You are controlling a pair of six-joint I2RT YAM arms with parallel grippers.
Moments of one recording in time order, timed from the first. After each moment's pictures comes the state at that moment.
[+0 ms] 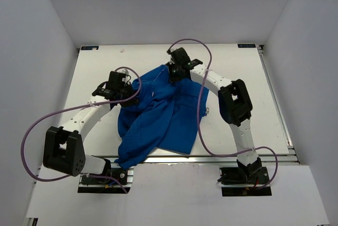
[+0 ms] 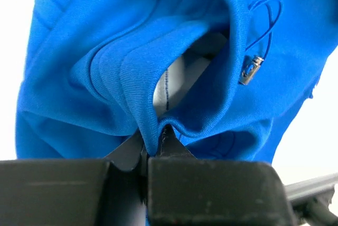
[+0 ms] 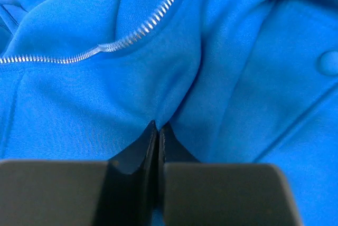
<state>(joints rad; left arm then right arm) -0.28 1.37 0.95 -0.48 0.12 -0.54 0.61 2.22 1.87 -0.48 -0.07 0.25</state>
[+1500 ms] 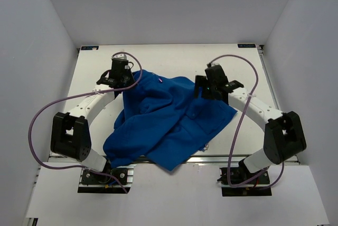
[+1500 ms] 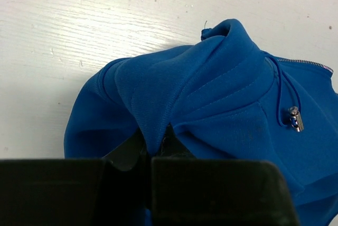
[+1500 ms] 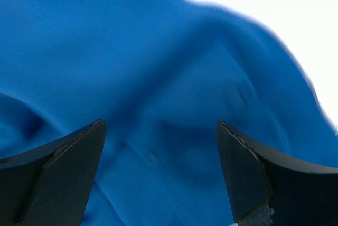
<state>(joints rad) -0.28 1.52 1.12 -0.32 -0.10 -0.52 0.51 1.53 1.14 -0.41 0.09 0.42</state>
